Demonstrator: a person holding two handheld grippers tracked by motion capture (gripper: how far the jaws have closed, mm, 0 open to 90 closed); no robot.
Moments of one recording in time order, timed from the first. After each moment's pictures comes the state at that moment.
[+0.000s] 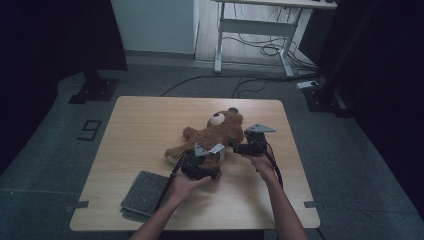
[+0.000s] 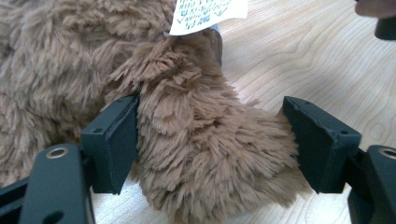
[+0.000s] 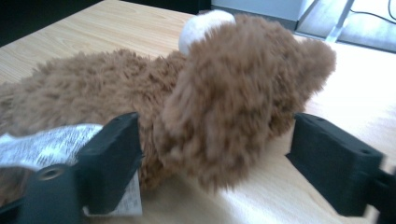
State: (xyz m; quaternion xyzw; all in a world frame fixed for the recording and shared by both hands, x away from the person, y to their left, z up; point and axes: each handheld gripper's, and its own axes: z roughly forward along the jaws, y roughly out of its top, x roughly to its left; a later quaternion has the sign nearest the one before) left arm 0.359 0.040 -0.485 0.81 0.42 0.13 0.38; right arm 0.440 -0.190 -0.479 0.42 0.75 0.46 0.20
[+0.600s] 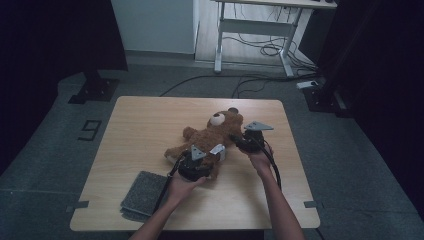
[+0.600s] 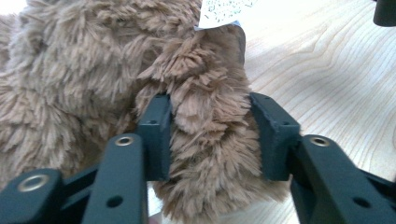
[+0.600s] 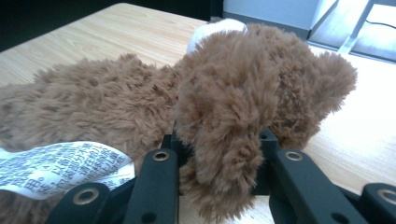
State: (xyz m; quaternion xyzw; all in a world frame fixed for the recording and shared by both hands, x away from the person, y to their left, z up) left arm 0.358 0.051 -0.496 0.81 0.41 0.16 0.39; right arm 0.451 -0.187 -0.482 0.40 0.76 0.48 0.20
